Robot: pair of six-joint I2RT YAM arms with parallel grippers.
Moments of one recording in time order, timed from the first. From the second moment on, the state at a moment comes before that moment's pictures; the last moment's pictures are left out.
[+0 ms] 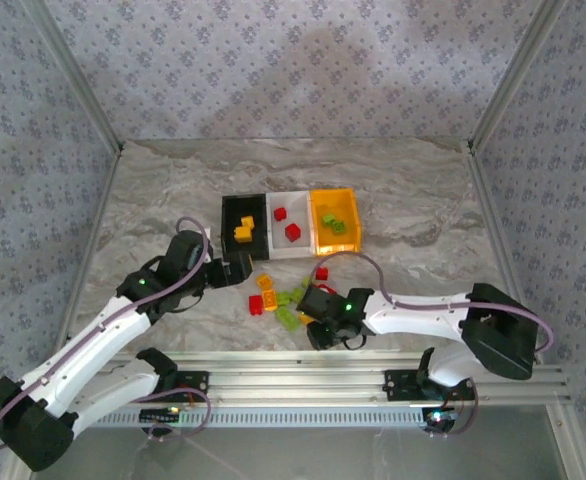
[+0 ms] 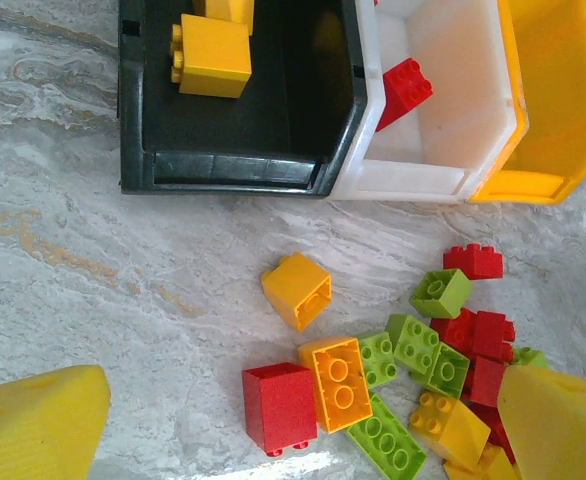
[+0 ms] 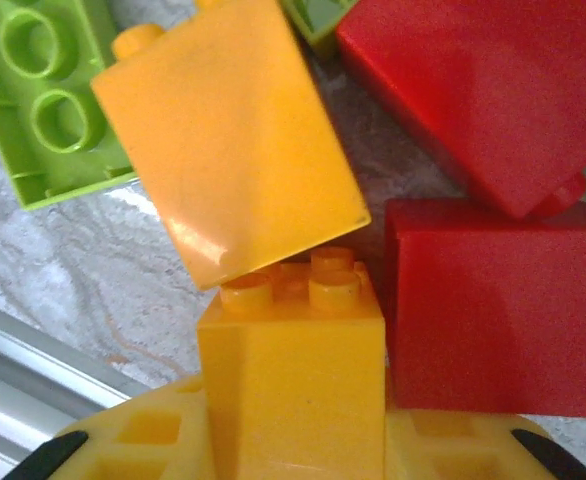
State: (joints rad) left arm -0.62 0.88 0.74 -0.64 -0.02 -0.72; right arm 1.15 1.40 0.73 -0.60 0.00 0.69
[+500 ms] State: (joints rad) left arm -0.62 0.73 0.67 -0.70 -0.10 -0.73; right arm 0.94 1.53 1.26 -0.63 -0.11 0.52
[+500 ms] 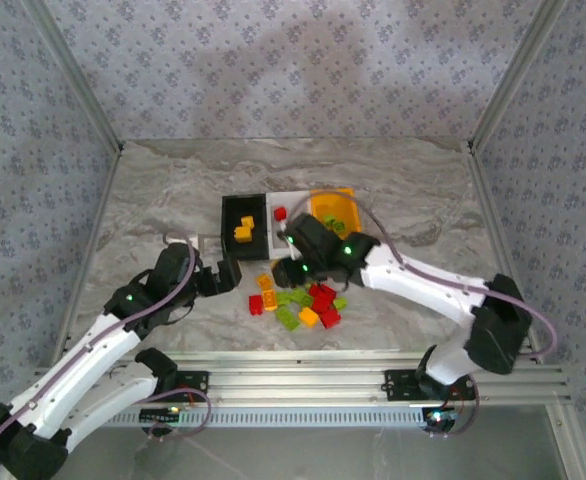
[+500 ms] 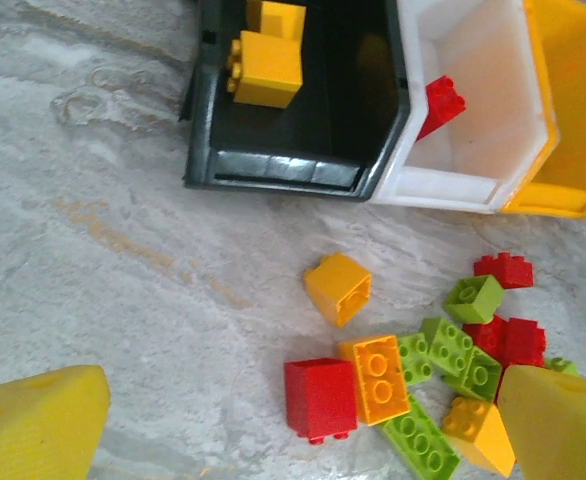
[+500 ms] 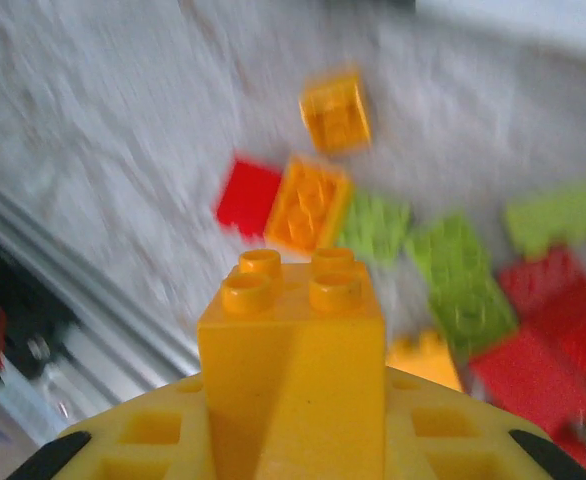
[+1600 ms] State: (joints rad) left arm -0.64 0.81 0.59 -0.65 0.02 -0.74; right arm 0.79 1.97 1.68 -0.49 -0.10 0.52
